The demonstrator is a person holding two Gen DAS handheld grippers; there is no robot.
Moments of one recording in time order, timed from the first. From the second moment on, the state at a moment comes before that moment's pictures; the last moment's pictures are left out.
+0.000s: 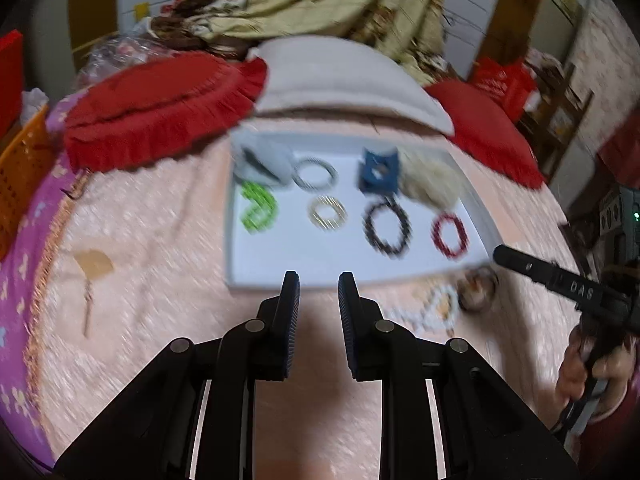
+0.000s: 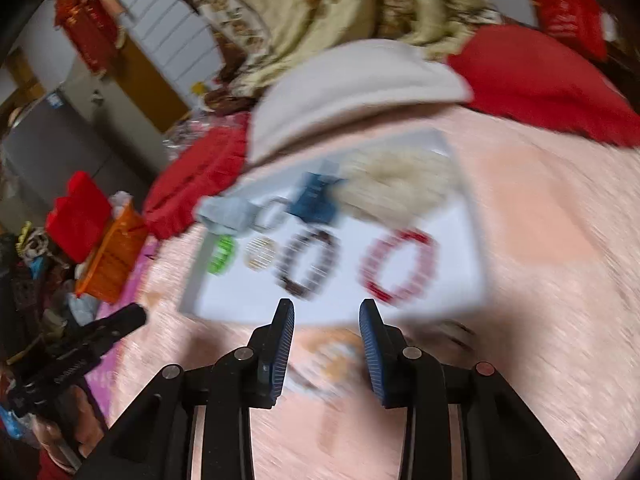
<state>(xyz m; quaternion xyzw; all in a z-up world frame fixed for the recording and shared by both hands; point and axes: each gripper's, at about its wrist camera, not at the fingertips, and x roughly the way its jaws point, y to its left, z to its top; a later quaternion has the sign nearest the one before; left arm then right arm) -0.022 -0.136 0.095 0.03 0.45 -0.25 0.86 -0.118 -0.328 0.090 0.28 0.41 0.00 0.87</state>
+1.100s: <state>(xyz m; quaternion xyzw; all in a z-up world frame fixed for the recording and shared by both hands) -0.047 -0.230 0.015 0.12 0.50 -0.29 0.81 -0.127 -0.340 0.034 0.23 0.42 -0.09 0.87</state>
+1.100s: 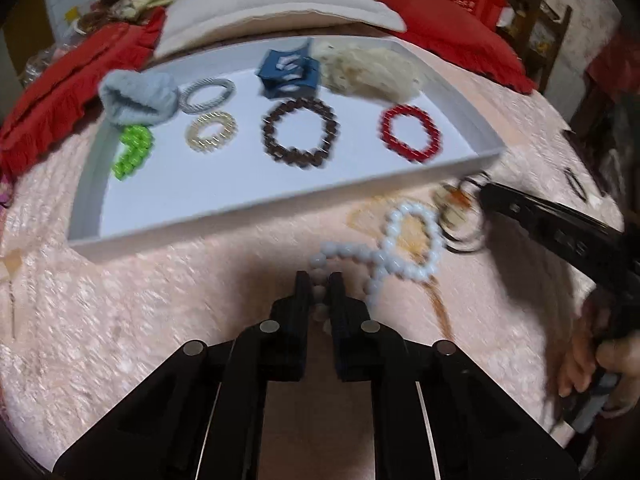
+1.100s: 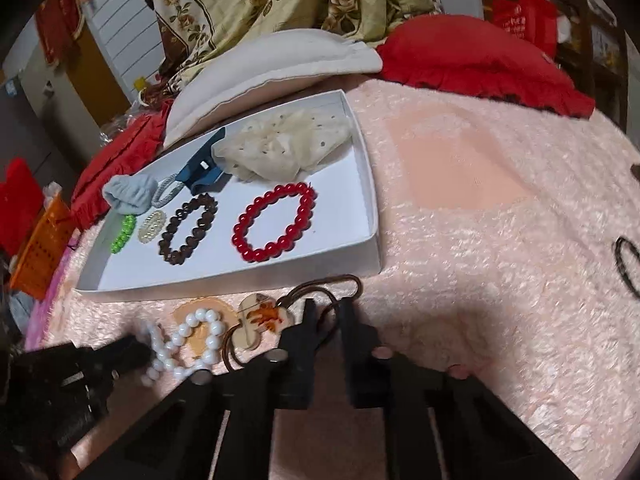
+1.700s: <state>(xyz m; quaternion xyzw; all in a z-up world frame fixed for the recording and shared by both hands) -0.097 -0.188 0.092 0.05 0.45 -0.32 0.83 -0.169 -0.349 0.080 0.31 0.36 -0.03 0.88</state>
